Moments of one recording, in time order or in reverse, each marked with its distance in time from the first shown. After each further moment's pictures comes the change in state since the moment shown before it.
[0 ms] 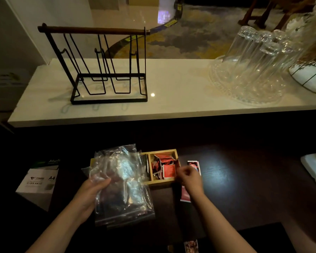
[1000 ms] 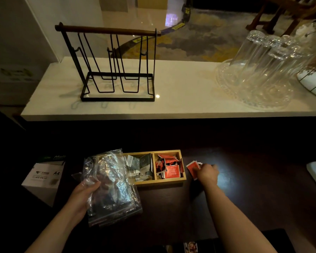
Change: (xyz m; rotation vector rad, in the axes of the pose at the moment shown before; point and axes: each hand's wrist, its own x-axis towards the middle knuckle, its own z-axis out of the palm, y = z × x) left_hand 0.008 -0.027 -0.045 0.008 0.214 -0.075; right_hand 0.078 0.026 -0.024 -0.608 0.263 0.154
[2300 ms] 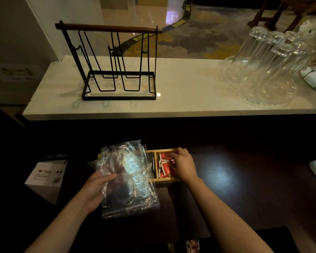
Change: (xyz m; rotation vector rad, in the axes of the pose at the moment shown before) left_hand -0.033 0.040 0.048 -0.081 -0.189 -0.021; right_hand -0.055 -0.060 0.005 -0.179 0.071 -0.902
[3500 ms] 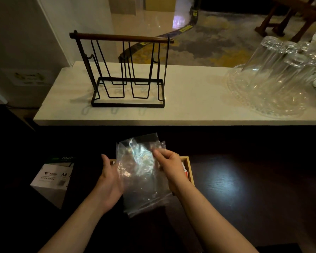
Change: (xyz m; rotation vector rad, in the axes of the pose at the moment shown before) left_hand -0.006 0.030 0.032 -0.171 -0.214 0.075; right_hand 0.007 -0.107 -0.056 1.375 -0.104 0.339
